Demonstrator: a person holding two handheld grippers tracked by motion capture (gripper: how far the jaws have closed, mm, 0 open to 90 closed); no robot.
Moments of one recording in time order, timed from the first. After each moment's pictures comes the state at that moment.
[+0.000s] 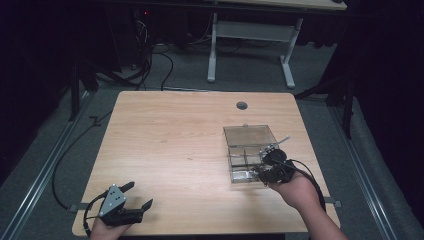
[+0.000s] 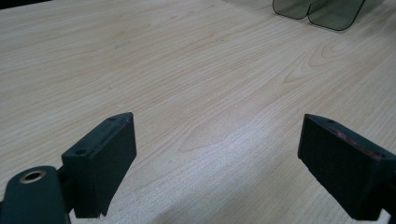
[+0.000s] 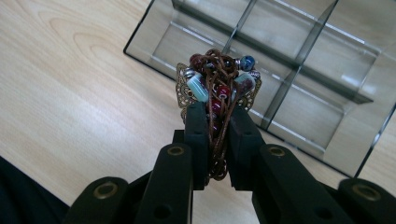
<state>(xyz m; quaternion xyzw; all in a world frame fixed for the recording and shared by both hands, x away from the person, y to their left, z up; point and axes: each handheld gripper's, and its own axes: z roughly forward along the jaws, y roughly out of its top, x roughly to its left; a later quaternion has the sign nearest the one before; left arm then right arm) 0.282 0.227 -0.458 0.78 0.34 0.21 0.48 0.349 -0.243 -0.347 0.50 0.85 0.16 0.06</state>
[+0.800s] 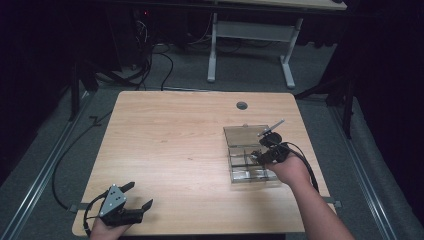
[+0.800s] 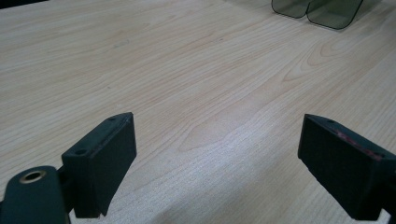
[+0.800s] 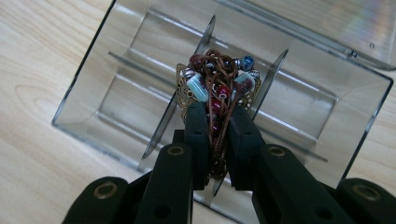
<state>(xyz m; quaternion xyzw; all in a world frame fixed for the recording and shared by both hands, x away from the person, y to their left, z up) 0.282 0.227 -0.458 0.78 0.33 0.21 0.48 0.413 -0.251 -0.362 0.52 0.84 0.14 0.06</state>
